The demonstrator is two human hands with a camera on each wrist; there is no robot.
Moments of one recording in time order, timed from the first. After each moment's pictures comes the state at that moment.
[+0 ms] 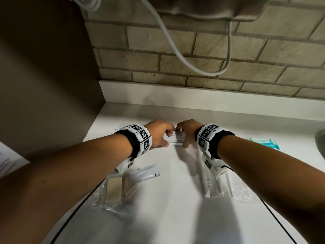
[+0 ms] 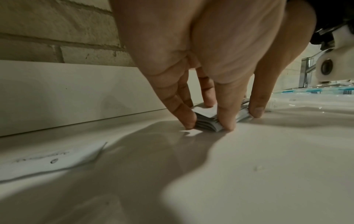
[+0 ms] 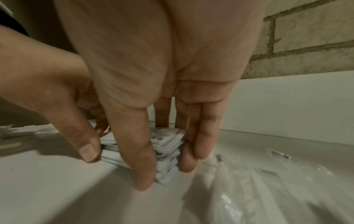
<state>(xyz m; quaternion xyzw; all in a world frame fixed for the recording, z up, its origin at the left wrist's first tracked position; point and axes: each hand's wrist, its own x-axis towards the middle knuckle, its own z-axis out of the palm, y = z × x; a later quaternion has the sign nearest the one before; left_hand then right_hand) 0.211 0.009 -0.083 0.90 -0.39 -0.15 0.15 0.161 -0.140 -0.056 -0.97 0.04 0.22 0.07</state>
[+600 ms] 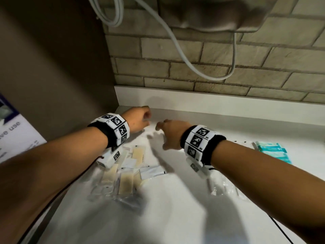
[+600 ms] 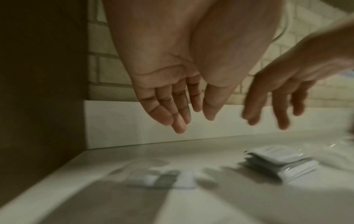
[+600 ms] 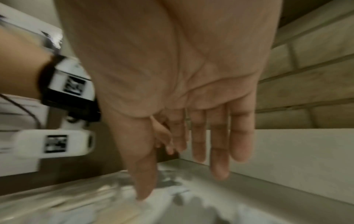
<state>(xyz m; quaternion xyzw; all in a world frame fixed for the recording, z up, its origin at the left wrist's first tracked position) 0.229 0.090 -0.032 0.94 -0.27 -0.07 0.18 0.128 -0.057 -0.009 -0.99 -0.10 0.13 0.02</state>
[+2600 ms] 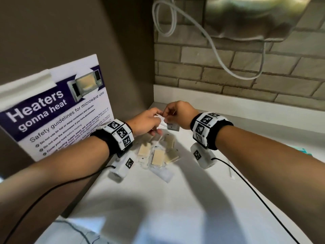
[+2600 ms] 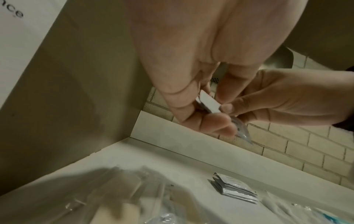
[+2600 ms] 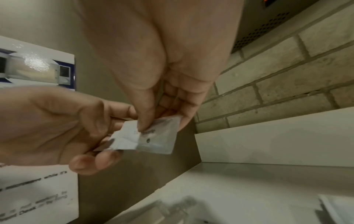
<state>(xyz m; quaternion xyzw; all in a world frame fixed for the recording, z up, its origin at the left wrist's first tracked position) 0.100 0.177 -0.004 0.83 -0.13 -0.15 0.52 0.098 0.017 0.021 -0.95 -0.14 0.00 0.29</state>
